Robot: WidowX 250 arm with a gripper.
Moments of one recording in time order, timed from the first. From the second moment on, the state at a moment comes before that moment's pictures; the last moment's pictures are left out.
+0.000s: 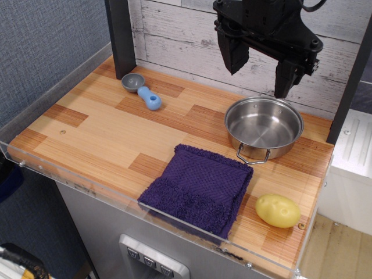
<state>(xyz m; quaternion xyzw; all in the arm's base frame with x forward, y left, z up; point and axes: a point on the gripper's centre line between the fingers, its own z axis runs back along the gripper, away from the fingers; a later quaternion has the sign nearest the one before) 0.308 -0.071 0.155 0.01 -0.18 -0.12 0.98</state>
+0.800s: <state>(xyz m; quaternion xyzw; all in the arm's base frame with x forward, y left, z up) 0.258 -0.063 0.119 -0.01 -0.16 -0.12 0.98</state>
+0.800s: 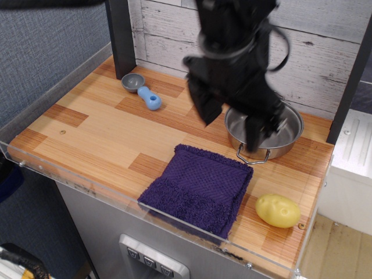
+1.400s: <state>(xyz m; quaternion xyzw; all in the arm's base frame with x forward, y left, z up) 0.231 -0.046 0.081 0.00 -0.13 -0.11 0.98</state>
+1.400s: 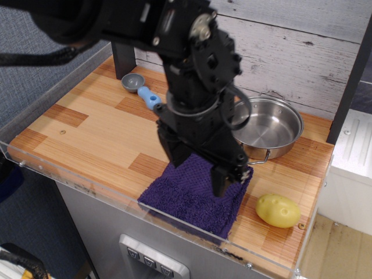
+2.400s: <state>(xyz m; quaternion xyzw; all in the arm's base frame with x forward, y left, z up) 0.254 -0.037 0.018 0.01 -0.12 -0.11 0.99</state>
